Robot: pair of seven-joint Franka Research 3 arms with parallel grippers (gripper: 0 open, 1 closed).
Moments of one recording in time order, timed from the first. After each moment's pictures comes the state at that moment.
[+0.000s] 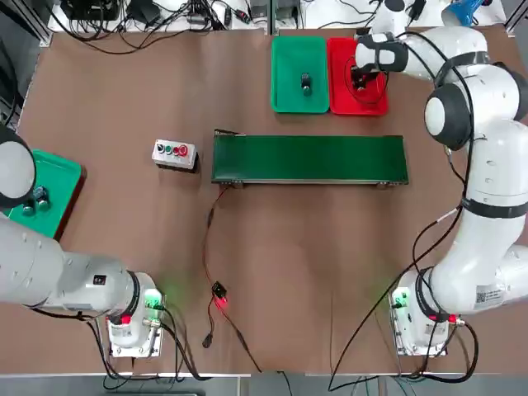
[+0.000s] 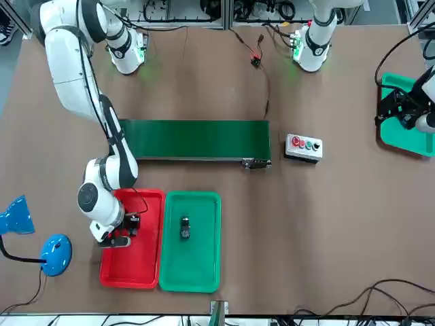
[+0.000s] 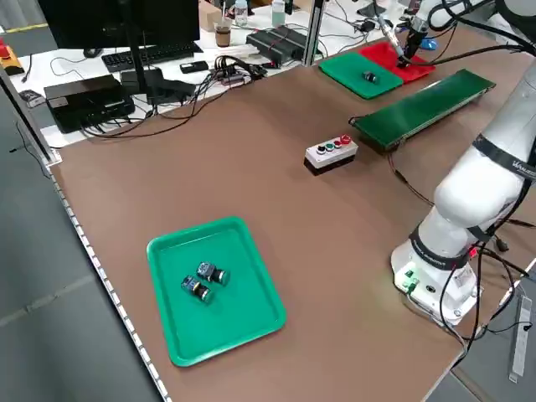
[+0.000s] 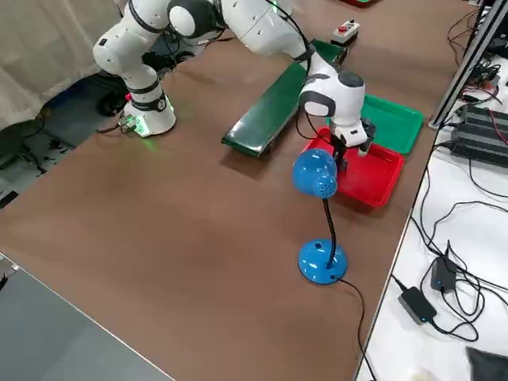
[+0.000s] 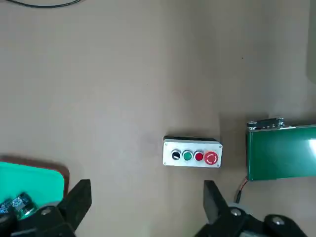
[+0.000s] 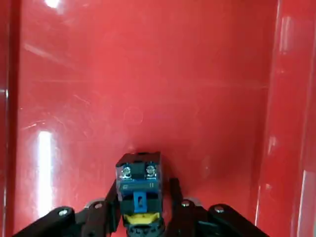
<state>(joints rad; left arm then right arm) -0.06 0.01 0.05 -1.55 -0.03 1.57 0.10 0.18 0.83 -0.03 -1.49 0.05 2.40 0.08</state>
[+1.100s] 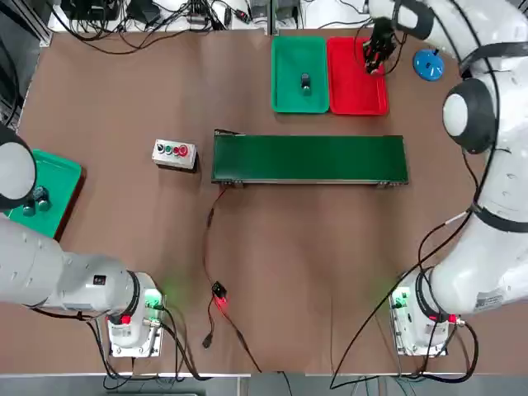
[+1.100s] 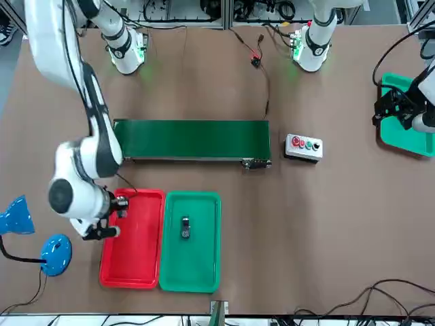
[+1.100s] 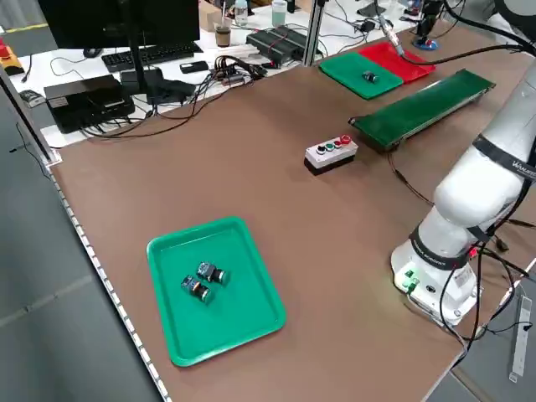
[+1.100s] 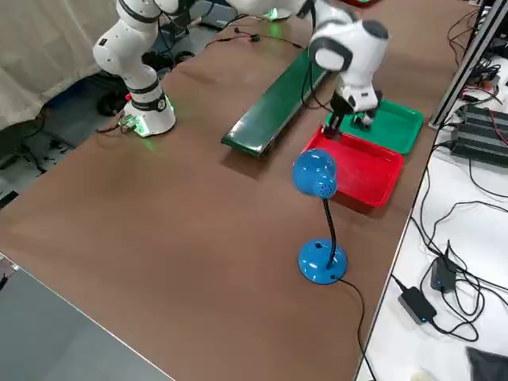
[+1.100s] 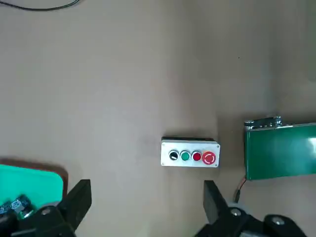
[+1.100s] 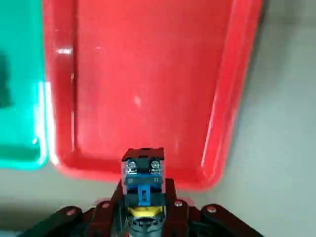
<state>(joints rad) -0.06 0.01 0.03 -1.54 -0.03 1.57 0.10 0.18 0.59 -0.02 -1.40 0.04 1.85 0.05</state>
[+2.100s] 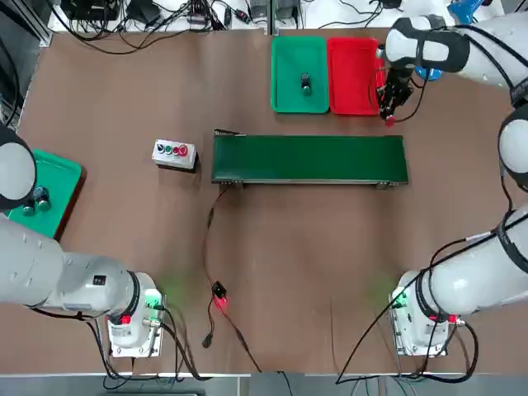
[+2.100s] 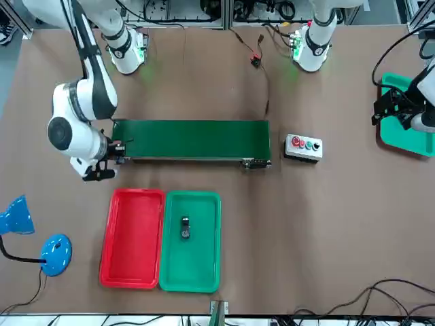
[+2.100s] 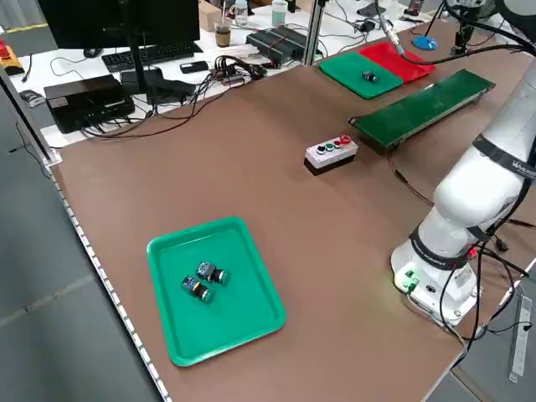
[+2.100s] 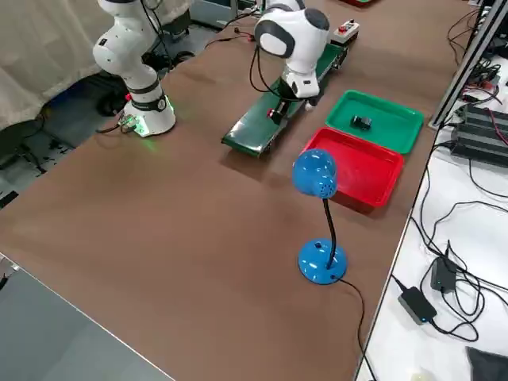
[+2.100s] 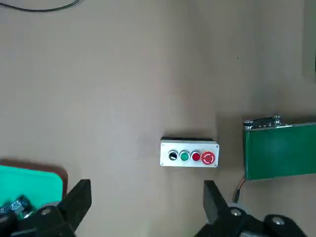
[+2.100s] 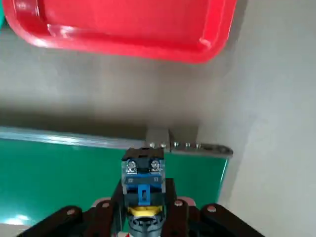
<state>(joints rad) -0.06 0.01 0.03 -1.54 -0.03 1.57 0.10 0.18 0.17 -0.02 -2.10 0.04 2.01 0.05</state>
